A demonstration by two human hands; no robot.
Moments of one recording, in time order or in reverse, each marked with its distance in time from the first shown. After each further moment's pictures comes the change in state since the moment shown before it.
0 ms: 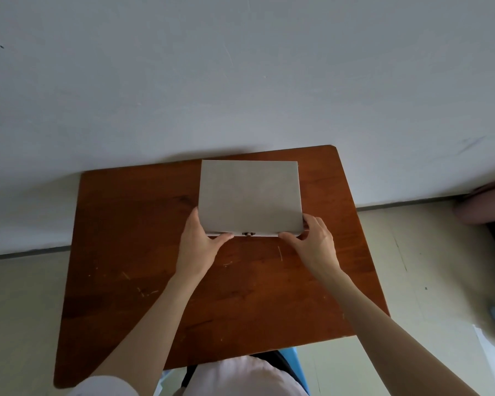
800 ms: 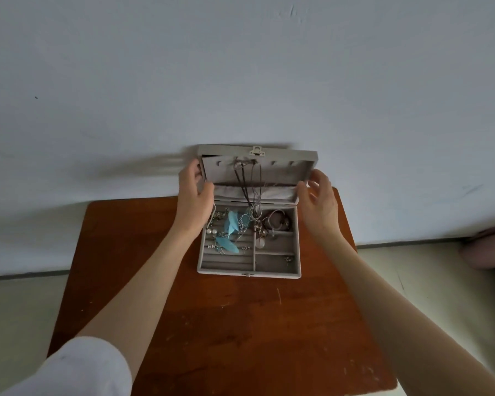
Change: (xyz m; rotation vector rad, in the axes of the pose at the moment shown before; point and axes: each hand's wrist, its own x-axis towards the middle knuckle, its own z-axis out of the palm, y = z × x) left_hand 0.092 0.087 -0.047 -0.384 0.099 0.182; right_hand 0.094 -0.079 -0.043 0.306 0.177 -0.217
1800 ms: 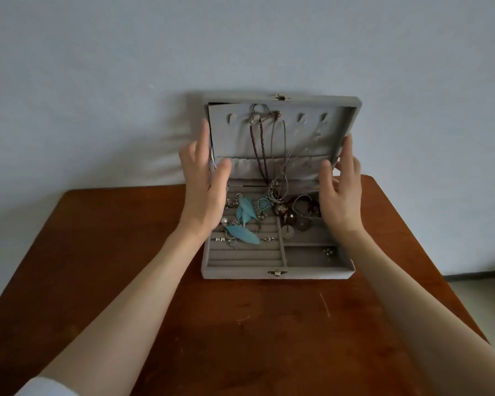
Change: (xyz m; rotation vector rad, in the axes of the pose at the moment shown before) left_hand -0.004 -0.077 0.023 -0.025 0.141 0.556; right_hand 0.004 0.071 0.064 0.031 0.266 -0.425
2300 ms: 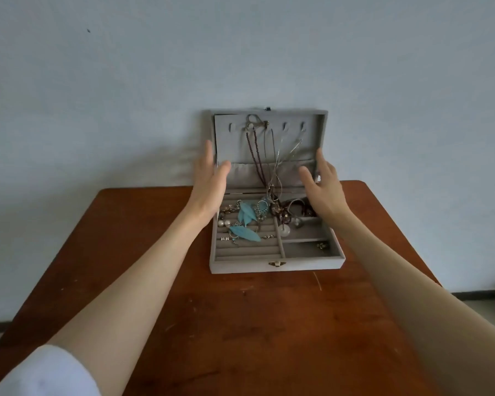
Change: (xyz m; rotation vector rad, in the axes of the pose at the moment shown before) left_hand -0.015 0.033 -0.024 -0.041 -0.141 -0.291; right_hand -0.008 -0.024 -0.015 -0.034 -0.271 0.102
